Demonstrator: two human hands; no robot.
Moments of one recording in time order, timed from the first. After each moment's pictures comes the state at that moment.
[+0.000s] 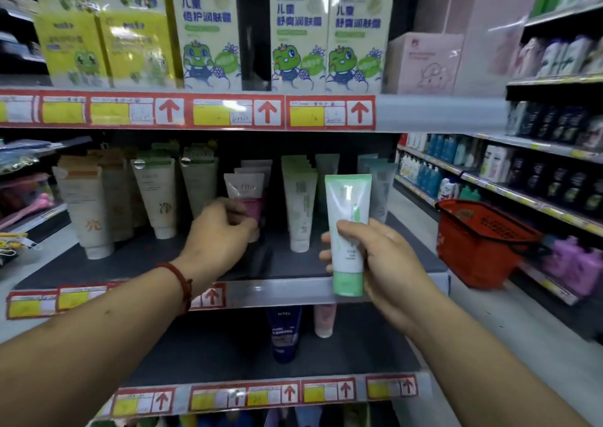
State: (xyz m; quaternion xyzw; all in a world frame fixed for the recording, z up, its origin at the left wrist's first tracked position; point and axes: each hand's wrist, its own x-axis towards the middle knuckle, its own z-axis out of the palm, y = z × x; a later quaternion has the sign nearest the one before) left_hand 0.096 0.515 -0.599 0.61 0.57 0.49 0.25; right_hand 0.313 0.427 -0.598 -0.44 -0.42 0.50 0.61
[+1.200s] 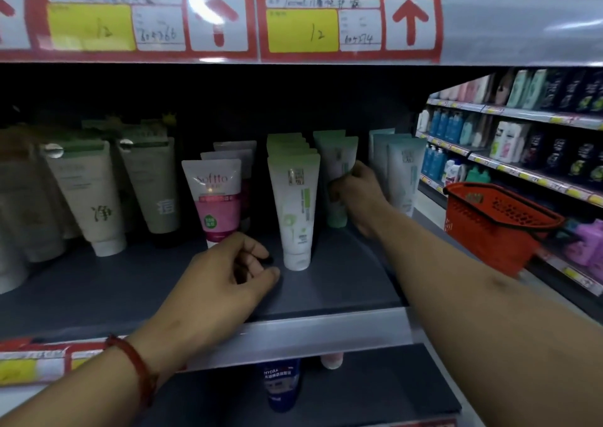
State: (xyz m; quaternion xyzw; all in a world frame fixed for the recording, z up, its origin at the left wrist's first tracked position) left_hand 0.115 0.551 -0.655 0.73 0.52 0.38 0.24; right_hand 0.350 0.658 -0.622 -0.51 -0.49 0.36 0.61
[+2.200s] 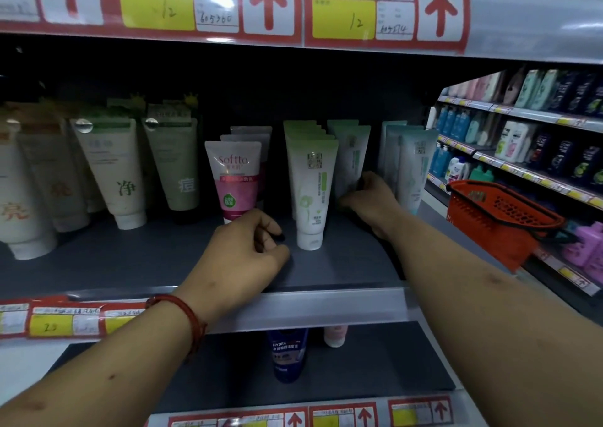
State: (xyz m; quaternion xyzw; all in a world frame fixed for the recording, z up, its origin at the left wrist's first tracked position) left_hand 0.115 0.555 -0.655 0.72 0.52 0.38 0.25; right_hand 0.357 0.648 -0.649 -0.61 -0.53 0.30 0.50
